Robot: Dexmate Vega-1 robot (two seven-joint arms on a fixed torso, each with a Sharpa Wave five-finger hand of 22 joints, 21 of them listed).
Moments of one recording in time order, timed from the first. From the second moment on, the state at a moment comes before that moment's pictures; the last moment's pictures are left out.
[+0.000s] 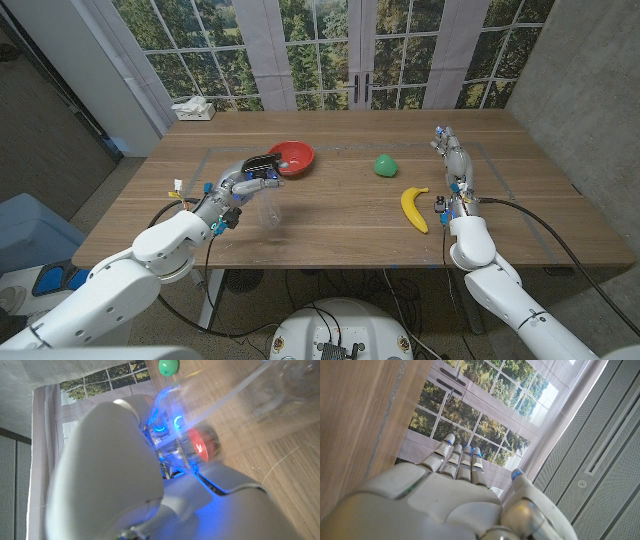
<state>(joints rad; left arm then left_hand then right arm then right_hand) 1.54 0.87 0.00 -2.23 -0.78 -0.01 0.18 1.52 -0.10 0.68 -0.18 0.60 1.18 -0.01 0.24 0.33 0.60 -0.18 1.24 1.12 0.57 -0.05 1.17 1.08 0.19 0.07 1.50 0.71 -1.20 -0.47 -0.26 -1.63 0.20 0.52 -0.43 0.18 0.14 0.38 0.06 0.19 0.28 0.05 0.20 0.19 0.24 0.01 0.21 0.21 0.13 -0.04 0.26 0.36 0.23 -0.04 0.35 0.16</state>
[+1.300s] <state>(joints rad) 1.56 0.74 -0.07 -2.25 -0.55 0.06 0.34 1.53 -0.10 0.68 -0.18 0.60 1.19 0.02 0.23 0.35 0.59 -0.17 1.28 1.12 0.57 -0.05 1.20 1.05 0.22 0.05 1.54 0.69 -1.17 -0.47 -0.27 -1.61 0.22 0.54 -0.39 0.16 0.14 0.38 0.06 0.19 0.28 0.05 0.20 0.19 0.24 0.02 0.21 0.21 0.13 -0.04 0.26 0.36 0.24 -0.04 0.34 0.16</state>
